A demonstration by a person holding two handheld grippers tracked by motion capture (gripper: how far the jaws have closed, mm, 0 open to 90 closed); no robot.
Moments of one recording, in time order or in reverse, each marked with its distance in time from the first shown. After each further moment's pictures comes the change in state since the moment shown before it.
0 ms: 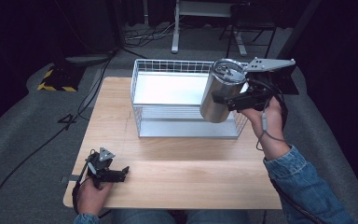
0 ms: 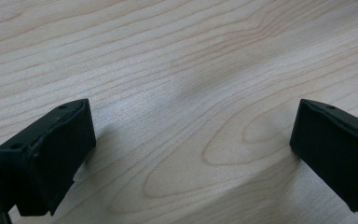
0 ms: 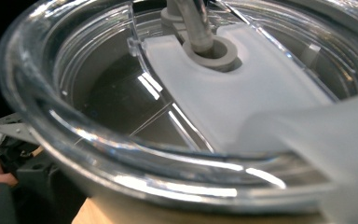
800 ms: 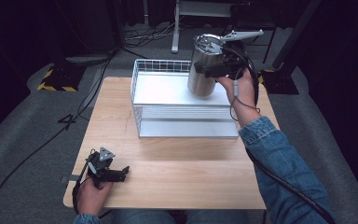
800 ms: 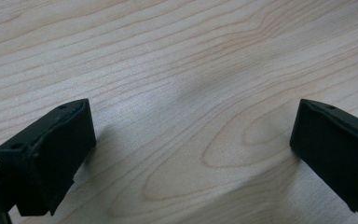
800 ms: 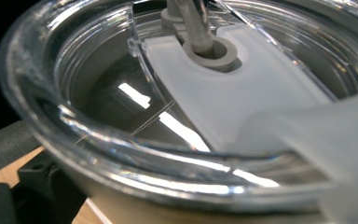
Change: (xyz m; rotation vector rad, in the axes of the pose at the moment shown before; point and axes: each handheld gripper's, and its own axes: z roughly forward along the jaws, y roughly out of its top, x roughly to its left) left arm 0.000 0.001 0.001 -0.001 -0.003 0.001; right arm -0.036 0.046 0.075 0.011 -0.096 0.066
